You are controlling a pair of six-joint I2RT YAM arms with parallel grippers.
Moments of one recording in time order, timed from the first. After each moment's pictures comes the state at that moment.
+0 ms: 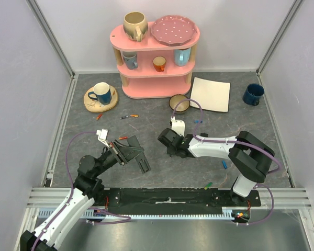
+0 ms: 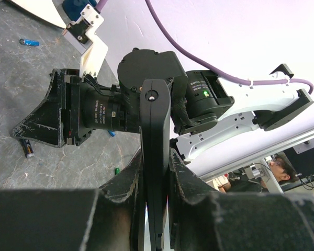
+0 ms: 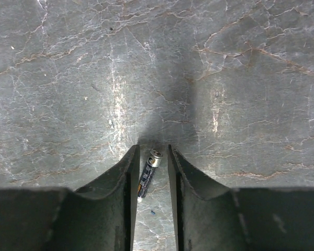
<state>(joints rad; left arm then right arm) -0.49 0.27 0.04 0.44 0.48 -1.16 0.99 1.69 0.92 -0.31 0.45 0.89</state>
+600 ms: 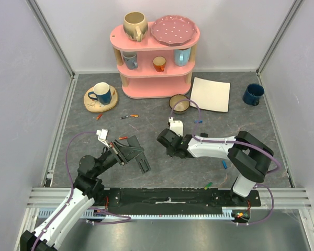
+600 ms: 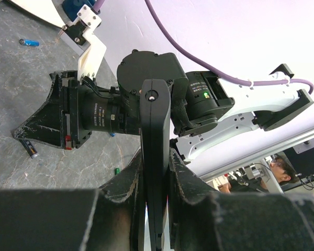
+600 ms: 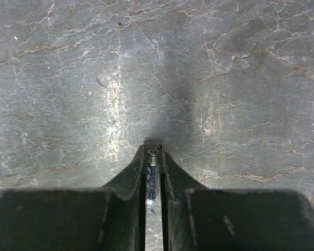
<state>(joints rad) -0.49 0.27 0.04 0.44 0.48 -1.16 1.00 1.70 0.92 -0.31 0.45 0.86</state>
